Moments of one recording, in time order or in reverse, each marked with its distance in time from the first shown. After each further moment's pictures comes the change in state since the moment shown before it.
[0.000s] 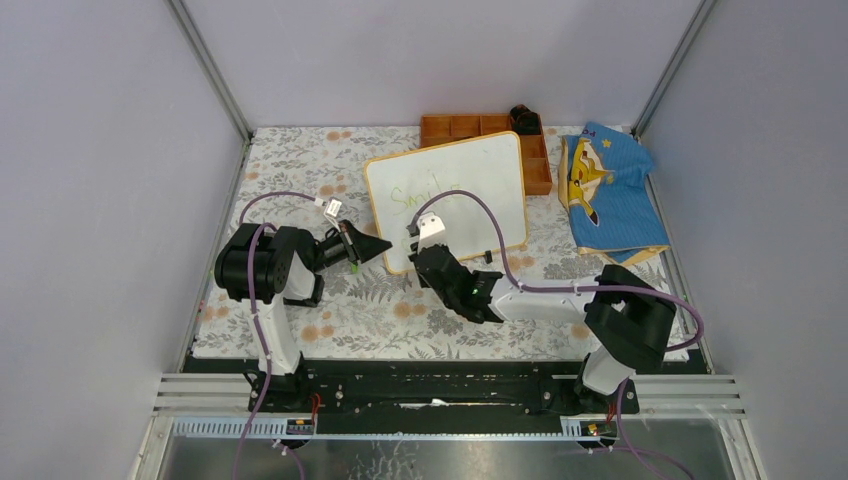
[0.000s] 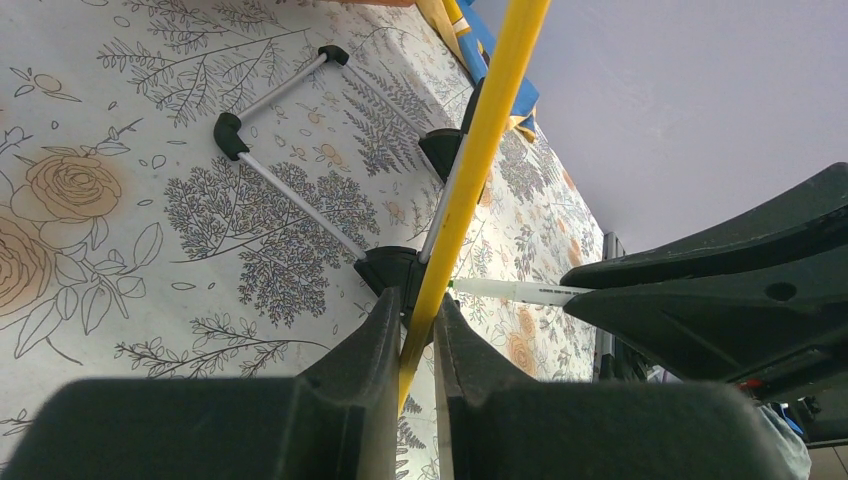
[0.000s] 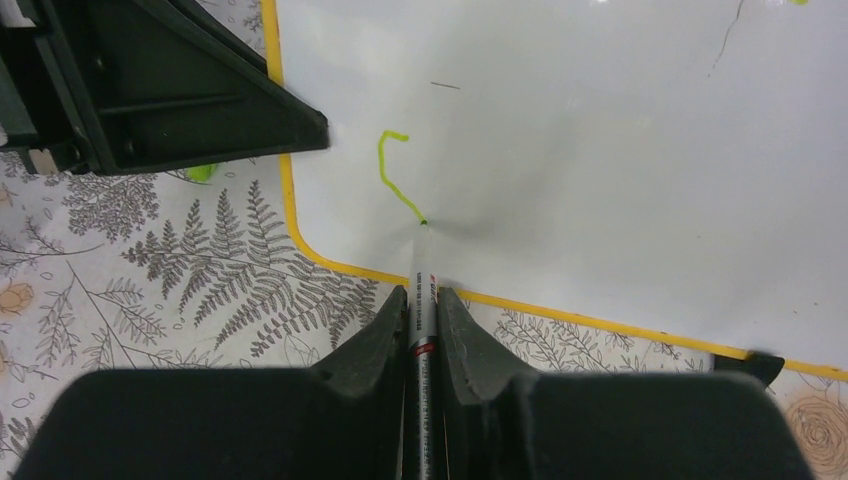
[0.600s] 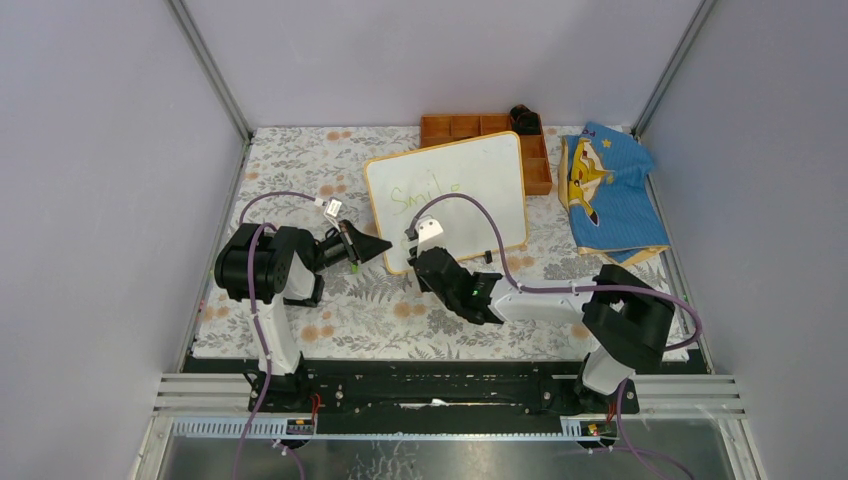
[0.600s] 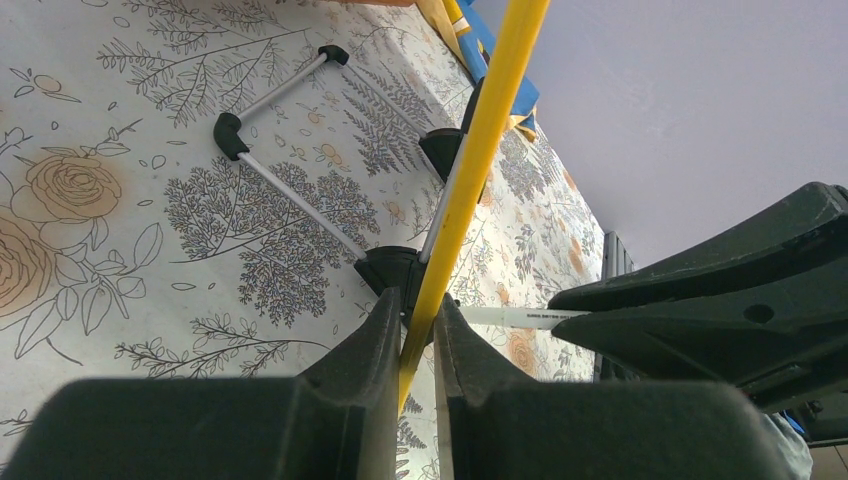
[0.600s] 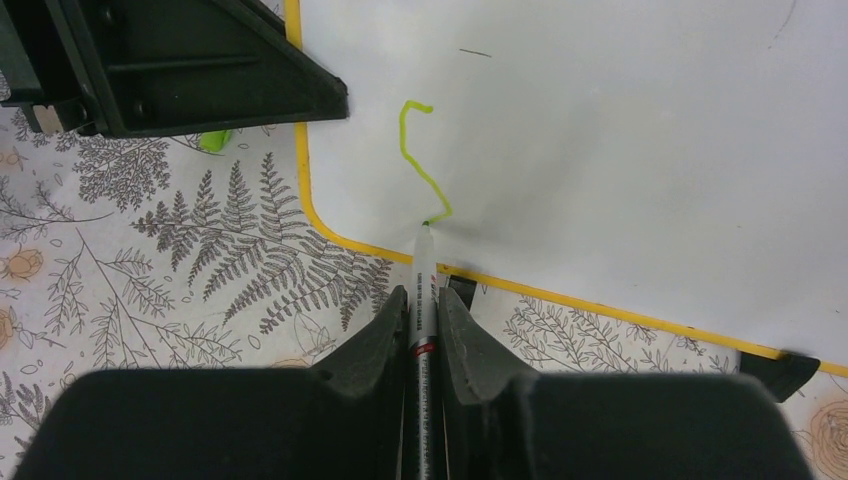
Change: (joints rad) left arm 0.000 0.000 0.000 0.000 0.001 0.003; right arm 0.000 -0.003 -0.023 -0.007 -0.047 0.006
